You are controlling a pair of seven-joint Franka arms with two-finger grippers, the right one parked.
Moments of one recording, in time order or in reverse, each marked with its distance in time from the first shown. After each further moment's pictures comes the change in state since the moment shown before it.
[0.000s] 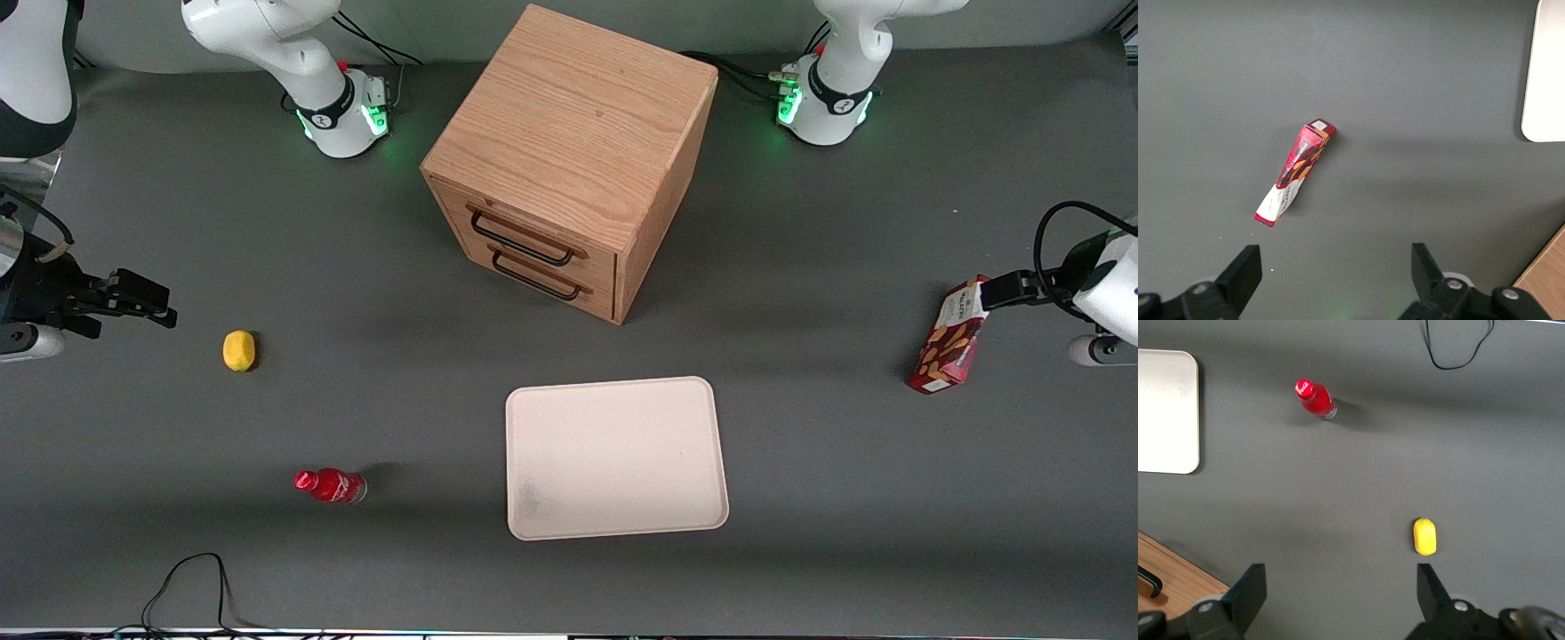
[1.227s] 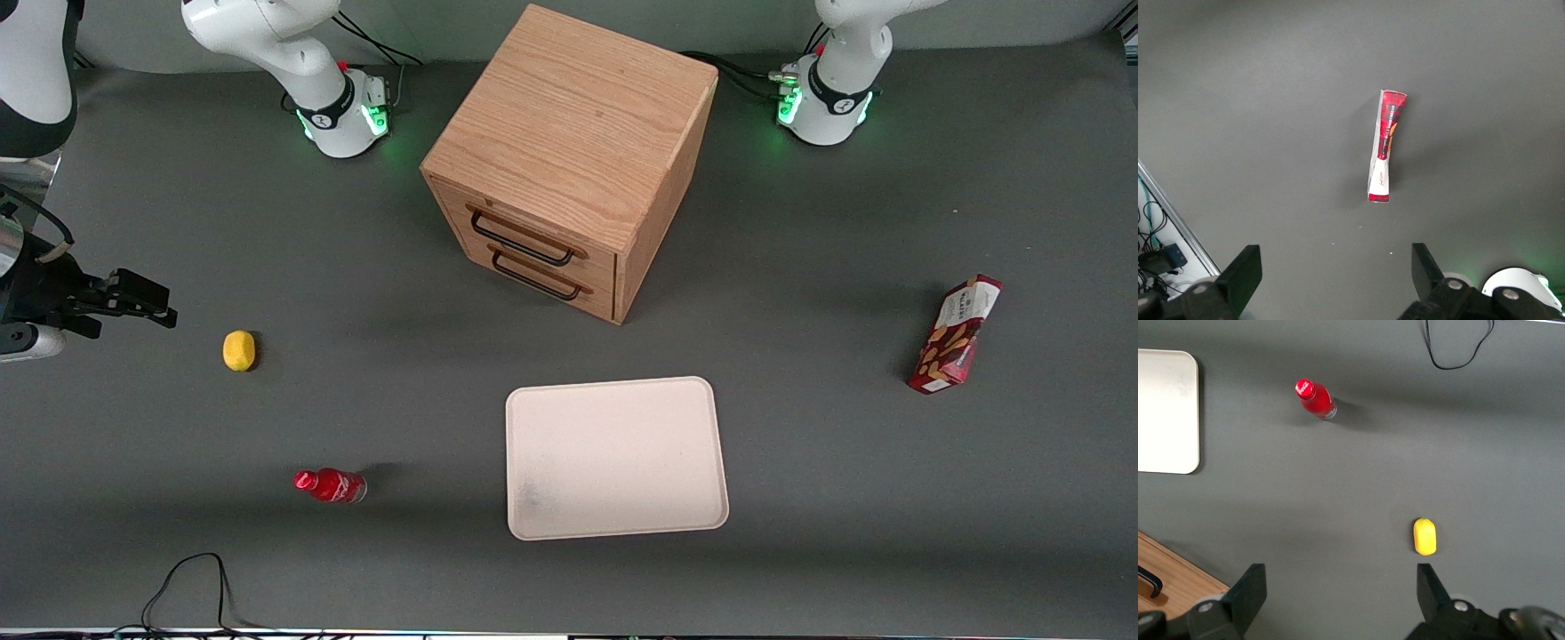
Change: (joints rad) arm 0.290 0.020 -0.001 0.117 0.034 -0.058 0.749
